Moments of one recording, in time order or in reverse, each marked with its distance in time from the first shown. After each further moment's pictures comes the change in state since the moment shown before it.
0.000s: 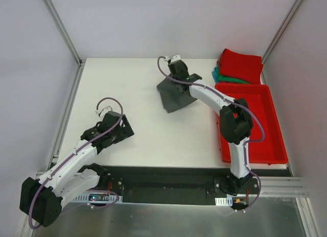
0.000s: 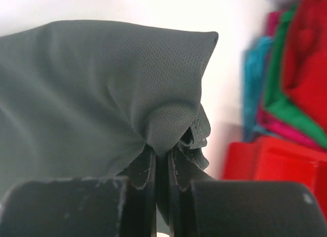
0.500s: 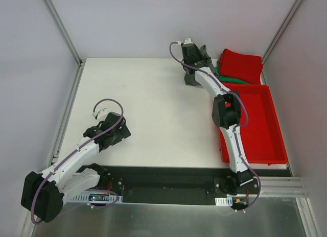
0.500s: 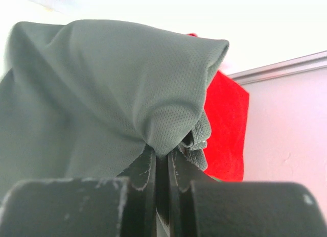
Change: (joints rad) left arm 0.002 0.046 0.001 -0.087 -0.143 -0.077; right arm -0.221 0.393 0.549 0.072 0.275 -0.415
